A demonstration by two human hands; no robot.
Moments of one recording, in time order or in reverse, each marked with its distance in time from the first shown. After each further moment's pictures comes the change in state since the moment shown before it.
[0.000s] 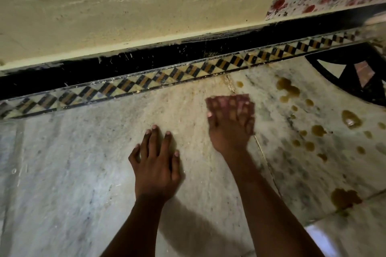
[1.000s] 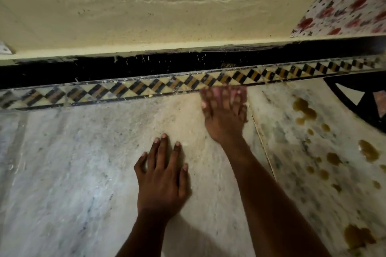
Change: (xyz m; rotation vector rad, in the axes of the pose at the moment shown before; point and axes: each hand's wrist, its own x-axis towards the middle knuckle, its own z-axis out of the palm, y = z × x) left_hand -0.001 -0.002 0.002 -0.015 0.001 -0.010; right_hand 0.068 -0.057 0.000 -0.053 -0.060 -0.176
